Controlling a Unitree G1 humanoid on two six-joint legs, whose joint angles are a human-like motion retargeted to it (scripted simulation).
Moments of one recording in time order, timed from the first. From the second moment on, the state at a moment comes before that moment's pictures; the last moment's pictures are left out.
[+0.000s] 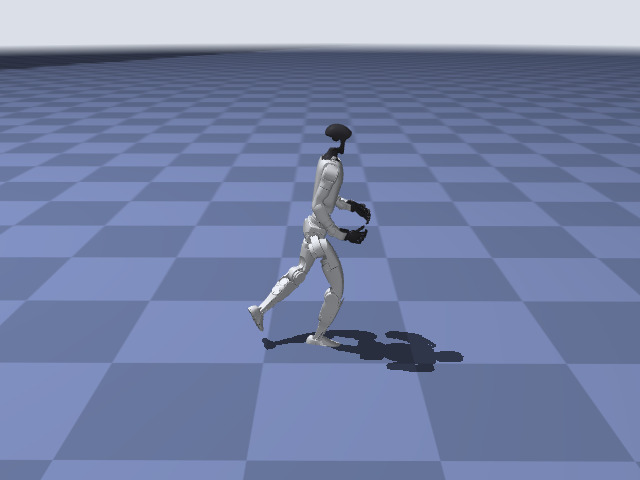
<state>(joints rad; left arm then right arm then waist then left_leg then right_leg) 0.11 0.29 -0.20 0.26 0.10 -0.56 -0.44 0.19 -0.08 0.09 0.59 0.21 -0.57 0.52 -0.17 -0.19 -0.10 0.07 -0.12 0.58 0.71 0.13 0.12 -0.56 -0.26 -0.21 0.61 -0.33 -0.05</state>
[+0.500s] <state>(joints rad) -0.11 0.31 -0.36 0.41 -0.23 -0.56 -0.58 0.38 -0.07 -0.03 0.61 0.01 -0.54 0.55 -0.08 -0.07 -0.15 -0.23 -0.07 0.29 0.40 -0.39 0.07 -0.63 -0.23 -0.49 0.98 -0.18 -0.07</state>
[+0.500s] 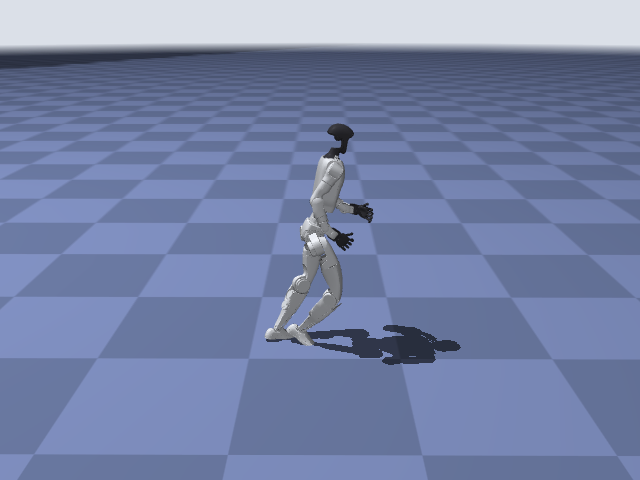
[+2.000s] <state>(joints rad) -0.02 0.36 -0.31 0.13 0.08 -0.54 -0.47 0.42 -0.13 -0.10 0.60 0.16 -0.61 0.62 -0.23 -0.01 -0.19 -0.01 -0.06 0.26 0.22 0.22 -0.08 -0.68 -0.19 -0.55 0.50 -0.15 -0.01</state>
